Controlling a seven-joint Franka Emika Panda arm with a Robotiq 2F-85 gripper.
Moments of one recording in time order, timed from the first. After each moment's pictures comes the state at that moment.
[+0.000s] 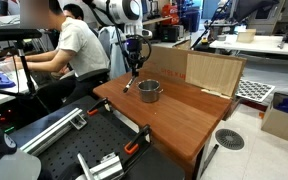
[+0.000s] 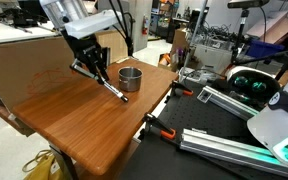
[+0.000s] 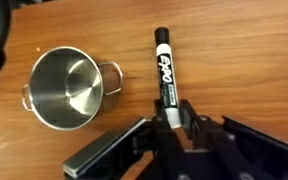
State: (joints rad) arm 0.25 0.58 0.05 -1.82 -0.19 2.04 0.45
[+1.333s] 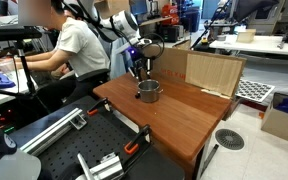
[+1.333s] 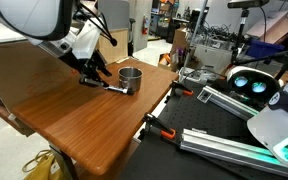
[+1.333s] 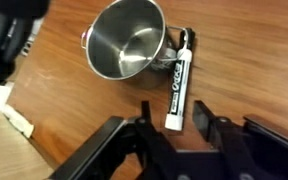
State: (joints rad) arm 0.34 0.80 0.03 -1.57 -0.52 1.79 0.25
